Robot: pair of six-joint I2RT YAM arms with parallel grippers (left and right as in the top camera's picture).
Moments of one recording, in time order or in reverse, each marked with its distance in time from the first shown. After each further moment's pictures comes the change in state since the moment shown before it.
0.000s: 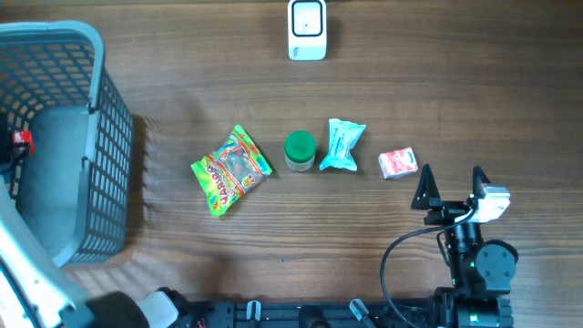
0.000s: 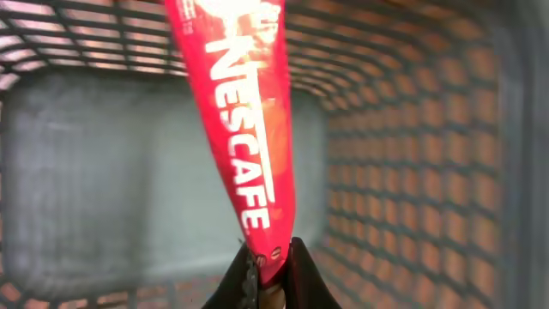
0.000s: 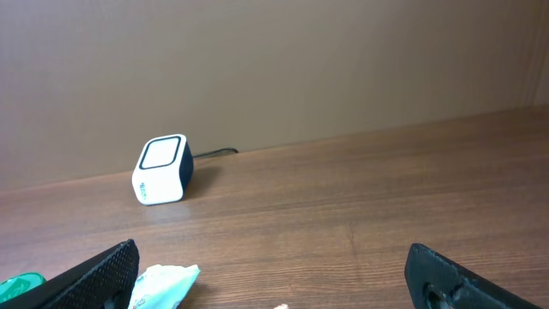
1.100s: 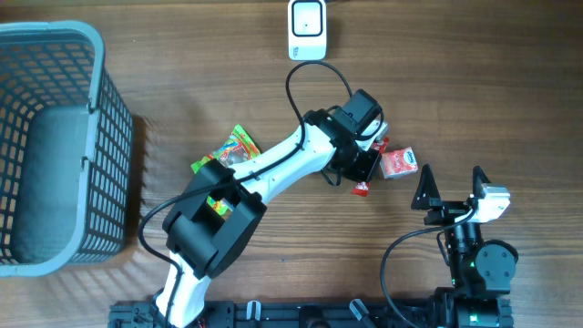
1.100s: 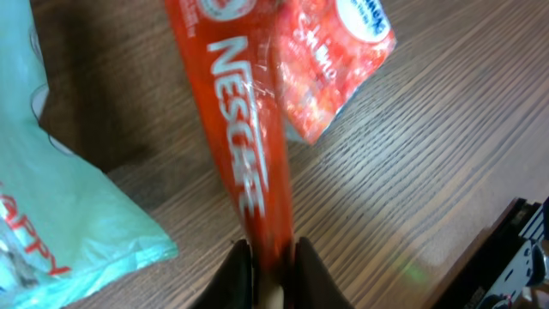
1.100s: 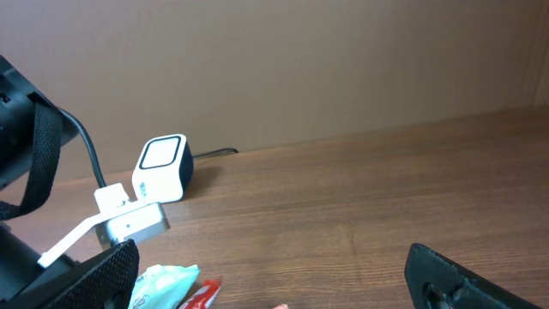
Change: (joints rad) left arm -1.463 0.629 -0.105 0.463 0.482 0.618; right arm 0.000 0.000 0.000 0.000 0.000 0.000
